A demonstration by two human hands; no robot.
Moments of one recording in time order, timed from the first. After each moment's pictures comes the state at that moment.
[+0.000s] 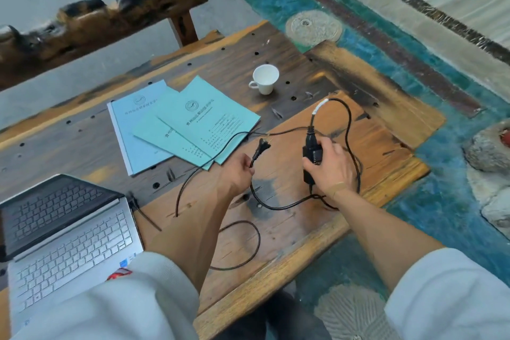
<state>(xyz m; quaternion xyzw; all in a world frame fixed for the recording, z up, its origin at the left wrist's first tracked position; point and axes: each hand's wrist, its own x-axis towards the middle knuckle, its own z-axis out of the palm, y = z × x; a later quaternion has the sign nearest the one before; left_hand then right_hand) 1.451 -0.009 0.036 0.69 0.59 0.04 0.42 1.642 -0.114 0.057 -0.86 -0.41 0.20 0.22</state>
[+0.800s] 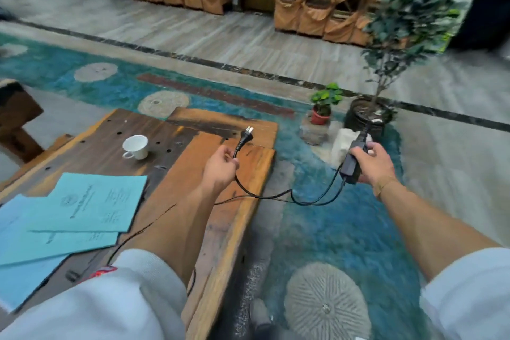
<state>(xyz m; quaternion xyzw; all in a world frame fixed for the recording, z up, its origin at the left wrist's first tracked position) 1.561 -0.147 0.162 0.78 0.31 0.10 0.54 1.683 -0.448 0.215 -0.82 0.09 0.05 0.56</state>
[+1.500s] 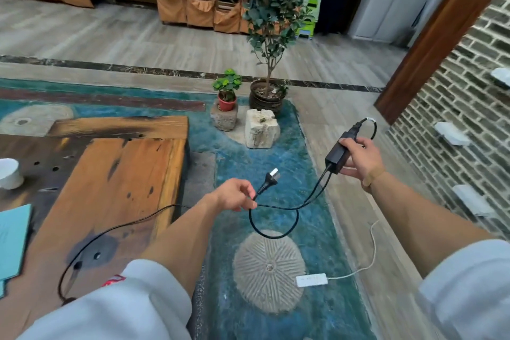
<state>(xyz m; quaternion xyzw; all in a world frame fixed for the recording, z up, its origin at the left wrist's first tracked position) 1.538 -0.355 0.147 0.81 -0.02 -0.29 0.51 1.564 -0.643 0.250 -0.74 0.24 -0.03 0.63</state>
